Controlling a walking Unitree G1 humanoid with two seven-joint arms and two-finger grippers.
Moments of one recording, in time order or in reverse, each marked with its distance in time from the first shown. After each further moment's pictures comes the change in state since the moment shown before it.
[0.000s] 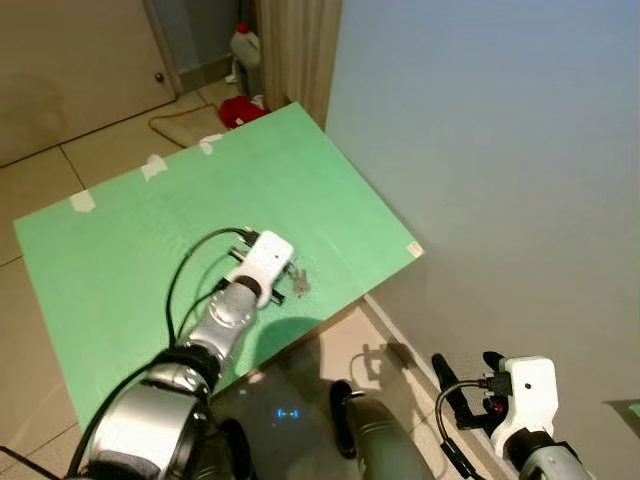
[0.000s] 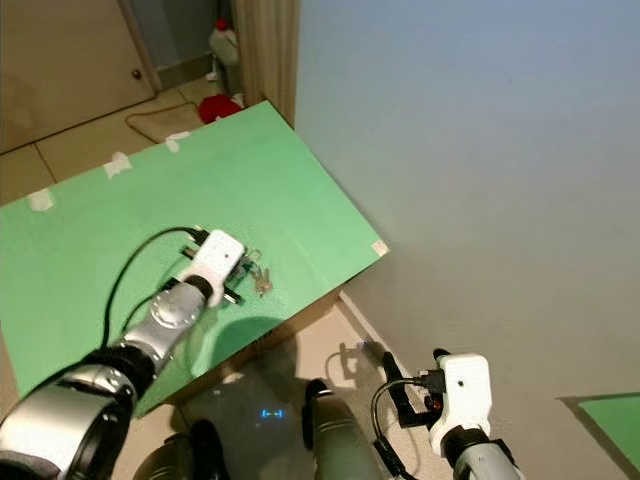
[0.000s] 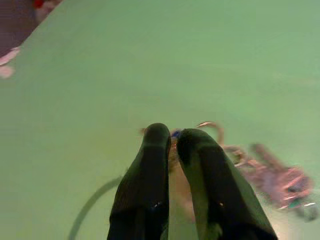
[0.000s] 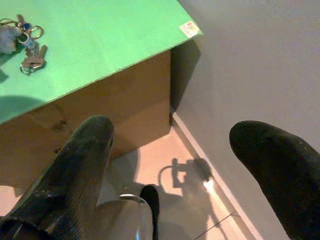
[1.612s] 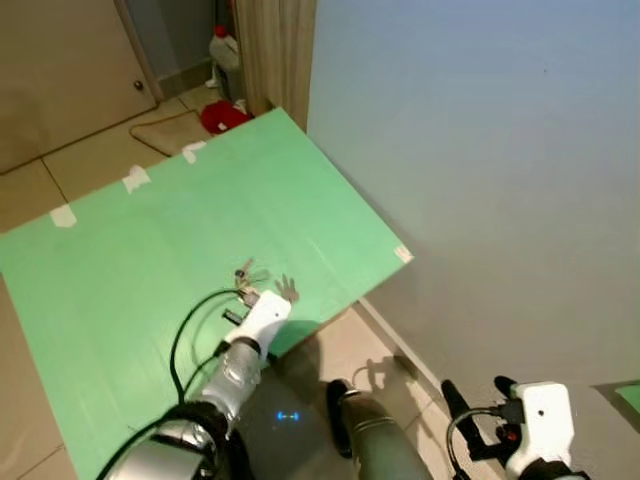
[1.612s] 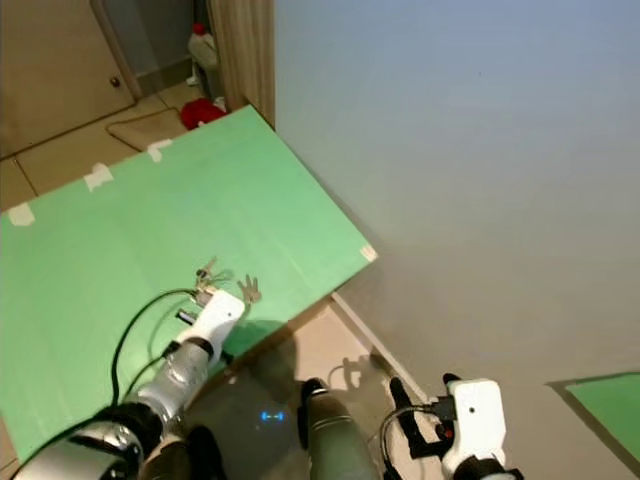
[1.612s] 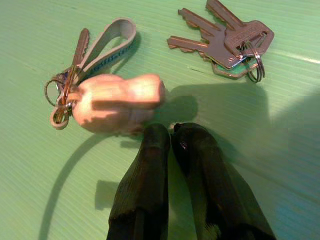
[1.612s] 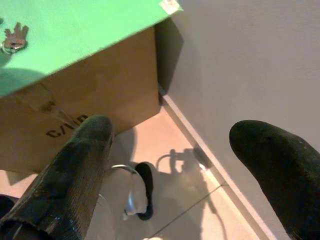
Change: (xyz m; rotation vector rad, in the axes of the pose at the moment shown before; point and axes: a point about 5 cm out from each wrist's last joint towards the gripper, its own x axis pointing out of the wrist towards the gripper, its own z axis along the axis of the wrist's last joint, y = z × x) left arm -0.039 -0.059 -0.075 0.024 0.309 0.041; right arm -0.023 -0.003 -0.013 -0.011 0.069 0.002
